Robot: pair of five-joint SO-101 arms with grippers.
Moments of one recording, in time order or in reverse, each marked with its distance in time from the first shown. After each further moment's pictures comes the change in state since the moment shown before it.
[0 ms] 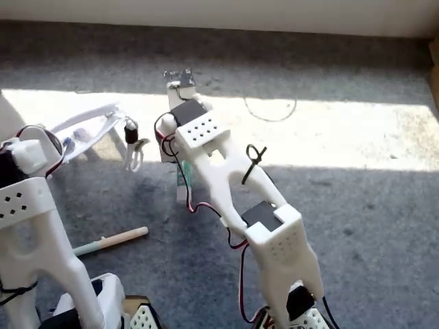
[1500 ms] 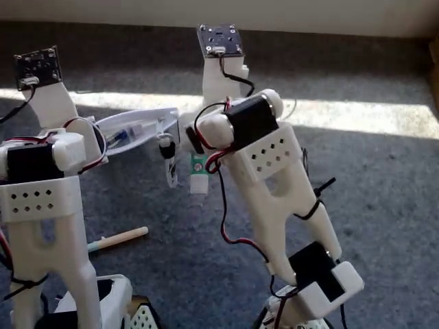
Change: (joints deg) left arm 15.3 0.0 -2.9 2.8 -1.0; right arm 2.2 -32.5 0.1 15.0 0.0
